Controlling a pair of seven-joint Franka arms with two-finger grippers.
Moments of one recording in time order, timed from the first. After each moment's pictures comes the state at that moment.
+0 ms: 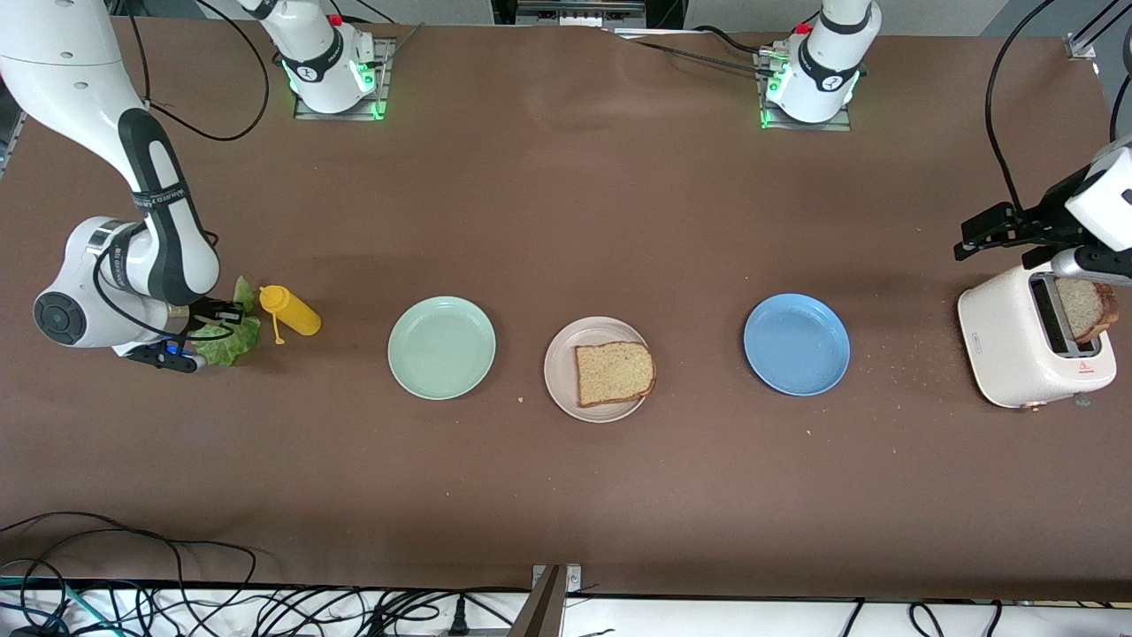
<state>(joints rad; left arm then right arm) 0.17 0.01 -0.09 -1.75 -0.09 1.74 0.18 -0.03 0.59 -0.17 -1.85 0.04 2.07 0.02</state>
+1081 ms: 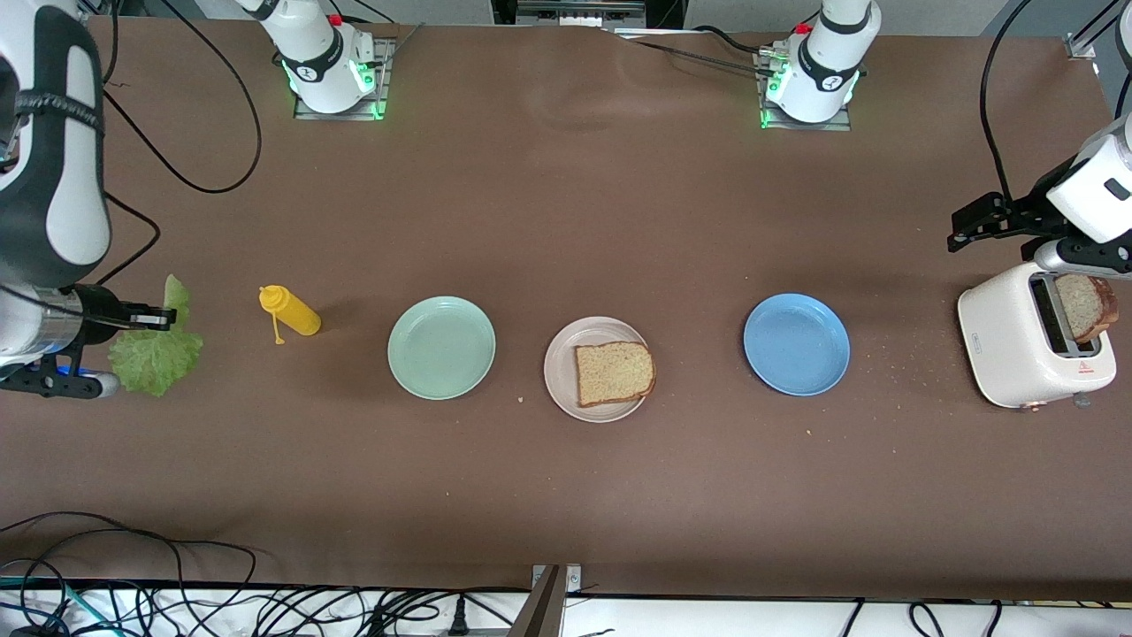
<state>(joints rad) 0.17 0.02 -0.14 -1.69 -0.02 1.68 0.12 0.08 0.53 -0.13 -1.21 0.05 1.48 0.02</state>
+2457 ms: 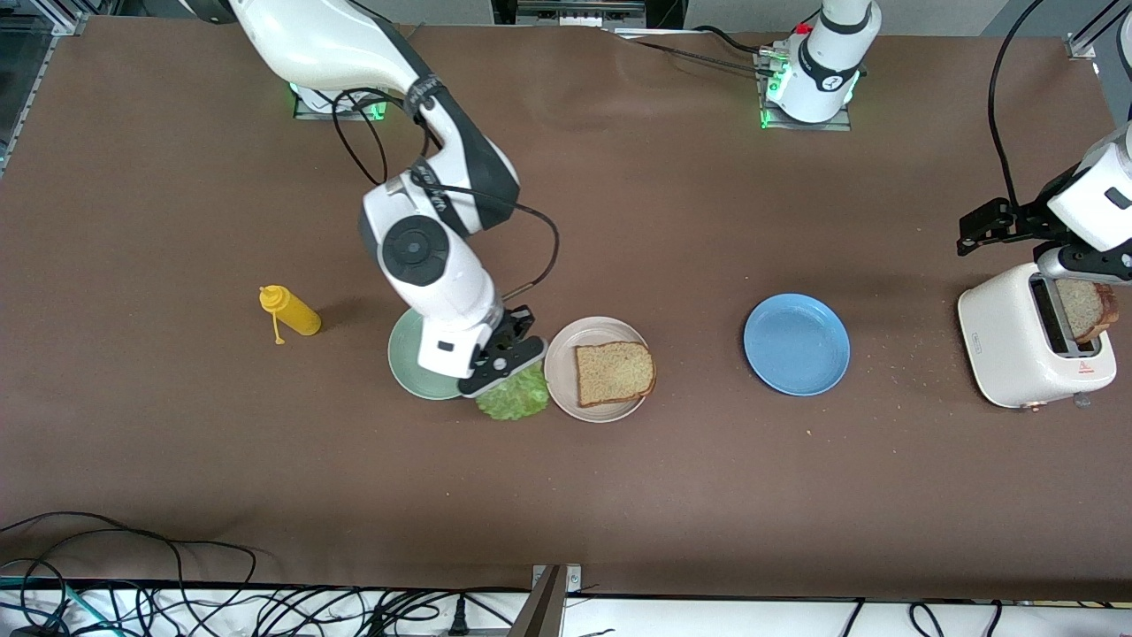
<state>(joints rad) 0.17 0.05 -0.14 -1.66 0.03 1.66 0.12 0.61 0.77 -0.03 -1.17 0.12 2.06 -0.03</state>
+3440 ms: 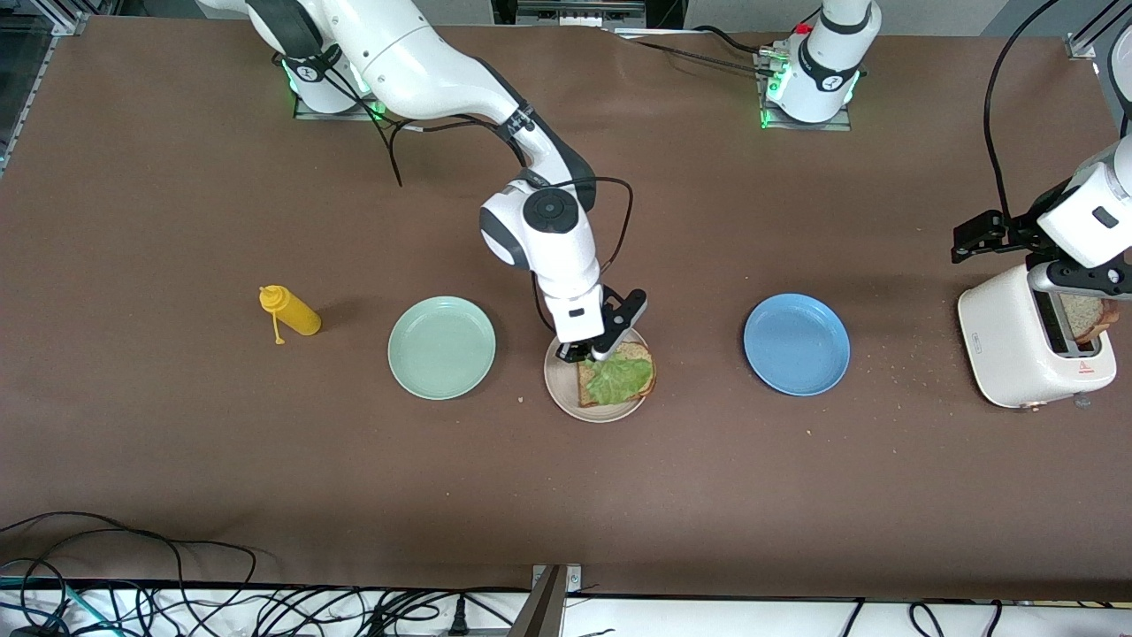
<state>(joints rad) 0.17 0.08 -0.14 -1.66 0.04 1.66 0.12 0.79 0.96 -0.03 -1.17 -0.12 2.46 -0.16</state>
